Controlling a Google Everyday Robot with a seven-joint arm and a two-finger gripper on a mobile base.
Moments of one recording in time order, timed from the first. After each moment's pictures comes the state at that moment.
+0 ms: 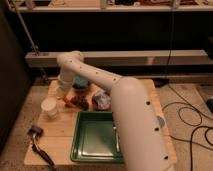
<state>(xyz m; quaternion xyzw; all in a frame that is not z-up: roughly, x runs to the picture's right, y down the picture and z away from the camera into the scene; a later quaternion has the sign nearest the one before) -0.253 0.000 0.865 0.08 -0.40 -0.85 0.35</state>
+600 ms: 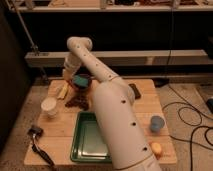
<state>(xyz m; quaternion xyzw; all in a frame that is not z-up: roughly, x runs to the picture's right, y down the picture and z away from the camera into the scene) -0.220 -0.108 0.891 0.11 -0.35 -0.84 0.40</state>
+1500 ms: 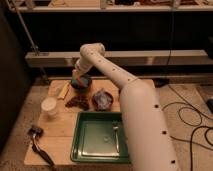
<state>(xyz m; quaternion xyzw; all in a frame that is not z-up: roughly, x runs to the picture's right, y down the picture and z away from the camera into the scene) -0.172 -0.107 0.908 0.17 -0.26 -0.86 0.41</state>
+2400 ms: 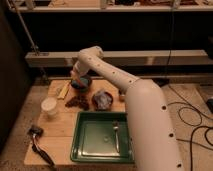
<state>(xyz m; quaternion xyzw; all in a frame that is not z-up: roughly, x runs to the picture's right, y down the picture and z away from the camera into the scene) -0.186 -0.098 0.911 0.18 -0.21 -0.90 0.34</state>
